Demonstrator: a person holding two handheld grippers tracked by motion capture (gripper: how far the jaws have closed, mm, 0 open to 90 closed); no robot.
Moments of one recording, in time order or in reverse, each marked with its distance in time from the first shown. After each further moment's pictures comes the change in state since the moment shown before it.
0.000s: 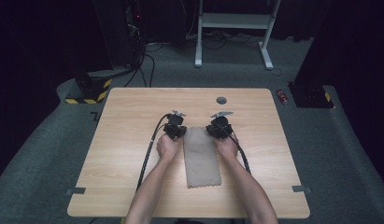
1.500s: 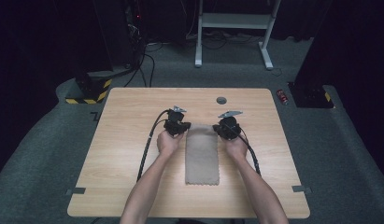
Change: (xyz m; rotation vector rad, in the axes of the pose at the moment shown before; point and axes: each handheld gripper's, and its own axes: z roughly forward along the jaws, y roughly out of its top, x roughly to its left) left arm -0.001 0.011 -0.021 -0.095 -0.144 0.061; right arm -0.012 -0.003 -0.036 -0.028 0.016 -0.057
